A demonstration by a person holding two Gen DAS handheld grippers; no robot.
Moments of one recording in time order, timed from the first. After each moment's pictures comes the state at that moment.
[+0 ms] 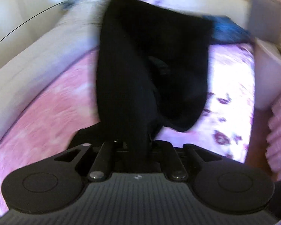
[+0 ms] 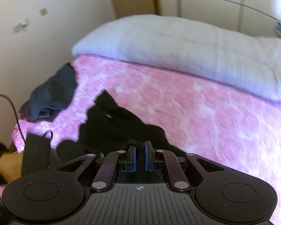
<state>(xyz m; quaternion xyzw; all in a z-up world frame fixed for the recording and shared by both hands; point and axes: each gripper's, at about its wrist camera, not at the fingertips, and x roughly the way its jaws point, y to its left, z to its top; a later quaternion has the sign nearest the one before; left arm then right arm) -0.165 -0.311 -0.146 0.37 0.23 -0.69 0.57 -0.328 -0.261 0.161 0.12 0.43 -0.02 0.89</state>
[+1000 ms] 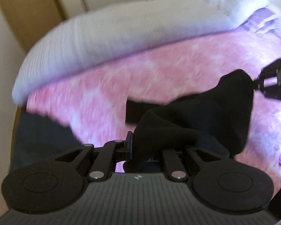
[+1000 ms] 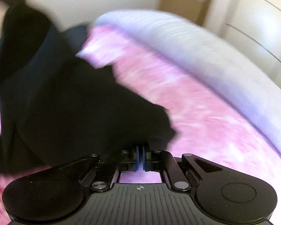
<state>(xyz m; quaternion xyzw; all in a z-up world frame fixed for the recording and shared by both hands) 0.089 -0.192 -0.097 0.33 0.31 -0.51 0.73 -0.236 -0.241 -0.047 -0.08 0.40 0.00 0.91</state>
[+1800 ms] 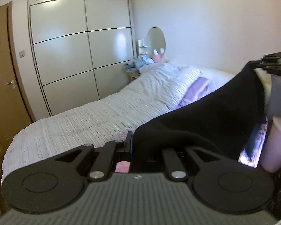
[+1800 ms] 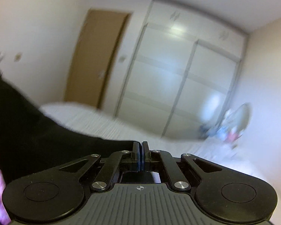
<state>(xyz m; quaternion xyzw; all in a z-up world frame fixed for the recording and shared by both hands) 0.007 -0.142 0.171 0.20 0.13 -0.69 0.68 -0.531 -0.197 0.368 -0.11 0.16 -0.27 0.94</state>
